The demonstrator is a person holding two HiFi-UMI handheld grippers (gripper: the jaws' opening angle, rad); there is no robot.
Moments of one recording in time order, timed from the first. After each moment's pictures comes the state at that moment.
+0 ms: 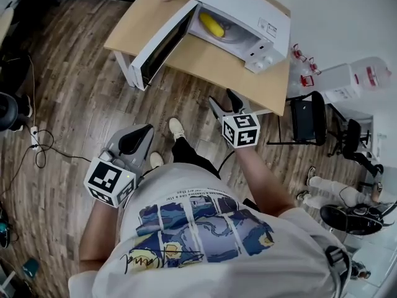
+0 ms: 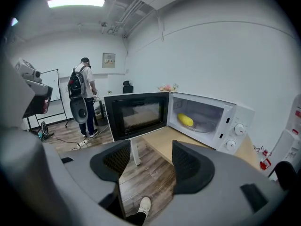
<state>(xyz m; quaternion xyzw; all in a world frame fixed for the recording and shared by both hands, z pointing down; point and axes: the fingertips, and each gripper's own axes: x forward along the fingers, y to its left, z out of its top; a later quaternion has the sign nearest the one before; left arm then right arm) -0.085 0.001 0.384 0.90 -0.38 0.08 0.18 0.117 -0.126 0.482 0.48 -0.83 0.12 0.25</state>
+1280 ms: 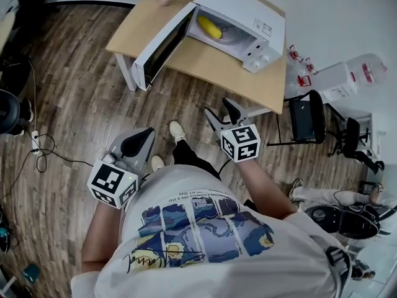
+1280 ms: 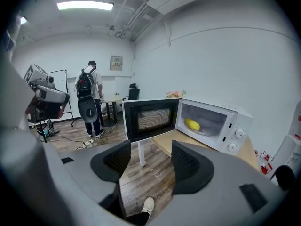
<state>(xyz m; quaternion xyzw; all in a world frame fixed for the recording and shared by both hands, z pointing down) -0.088 0.026 0.385 0.91 -0.38 0.07 0.17 0.091 -0.069 0.456 0.46 -0.85 0.10 0.24</state>
